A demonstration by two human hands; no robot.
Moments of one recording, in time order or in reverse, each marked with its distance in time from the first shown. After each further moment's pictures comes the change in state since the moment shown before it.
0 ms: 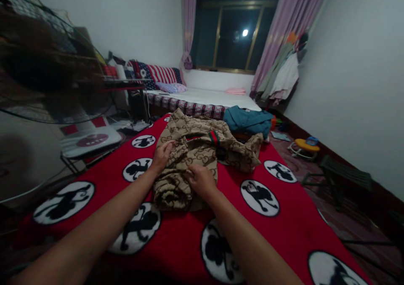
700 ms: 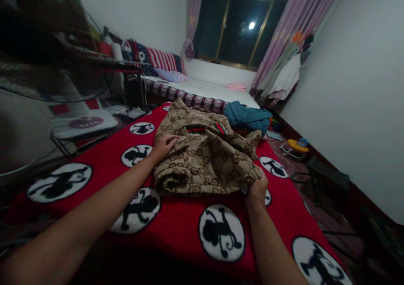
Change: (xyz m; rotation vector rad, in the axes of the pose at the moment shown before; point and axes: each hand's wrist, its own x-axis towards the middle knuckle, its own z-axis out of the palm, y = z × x) left_hand -0.007 0.003 -0.003 0.022 -0.078 0.080; right_hand -0.078 0.085 -0.073 0.899 0.840 0.509
